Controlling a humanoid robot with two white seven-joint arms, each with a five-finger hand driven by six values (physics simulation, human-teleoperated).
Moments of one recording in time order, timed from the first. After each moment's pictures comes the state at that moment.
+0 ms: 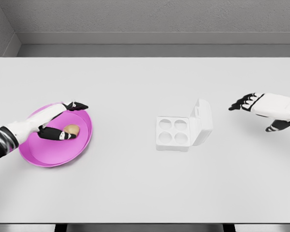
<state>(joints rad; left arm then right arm) -0.06 0.57 -0.09 -1.74 -0.18 -0.05 -0.61 -0.45 -1.02 0.53 -1.45 0.39 -0.61 0.47</state>
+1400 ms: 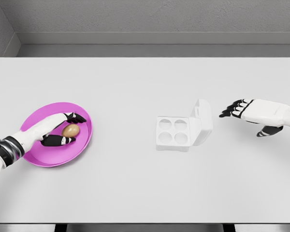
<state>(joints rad) -0.01 0.49 -0.04 -1.73 -0.35 -0.05 -0.61 -0.44 -1.00 0.55 -1.49 0.41 -0.61 0.47</state>
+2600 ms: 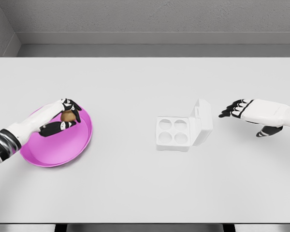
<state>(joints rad) -0.03 0.46 0.00 -1.80 -0.34 -0.06 -0.61 -0.44 -1.00 0.55 -1.49 0.41 -0.61 0.46</state>
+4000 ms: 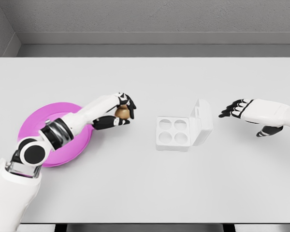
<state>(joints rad) -0.19 0.27 -0.24 -1.80 -0.37 -0.09 -0.61 -0.44 -1.01 0.55 -1.50 0.40 -0.61 0.46</state>
